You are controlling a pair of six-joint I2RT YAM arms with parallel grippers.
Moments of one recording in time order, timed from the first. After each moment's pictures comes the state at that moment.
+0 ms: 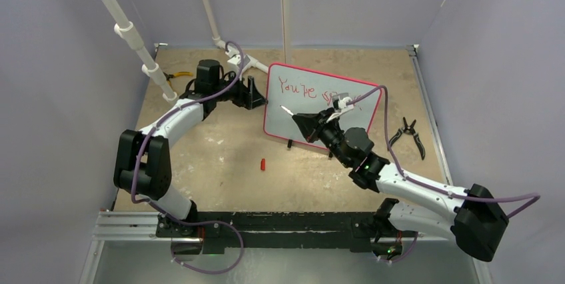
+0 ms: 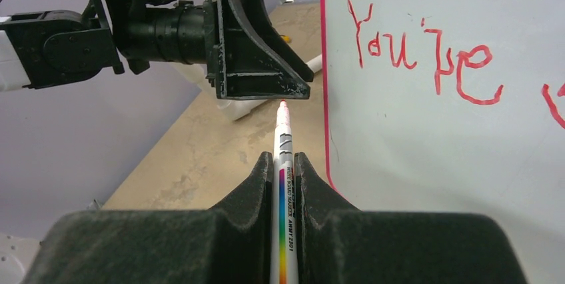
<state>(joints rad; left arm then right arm) -0.24 1.59 1.08 -0.02 0.71 -0.15 0.86 1.04 0.52 0.59 0.21 0.47</state>
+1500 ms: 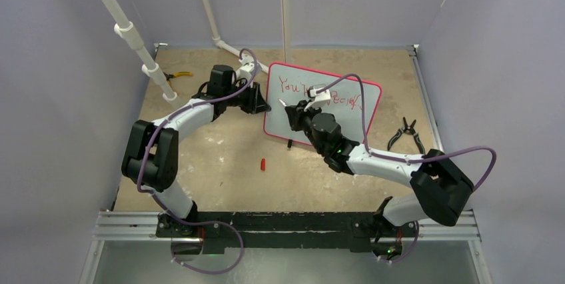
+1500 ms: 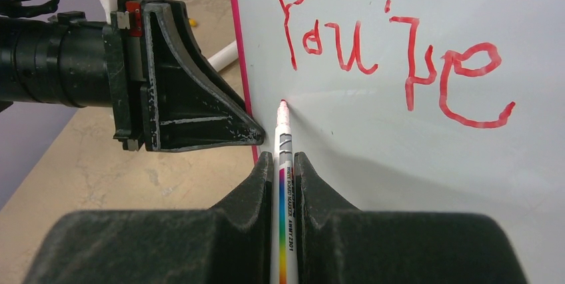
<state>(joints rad) -0.31 1.68 1.08 -0.02 0.67 -0.14 0.86 1.40 0.70 0.61 0.43 0.39</state>
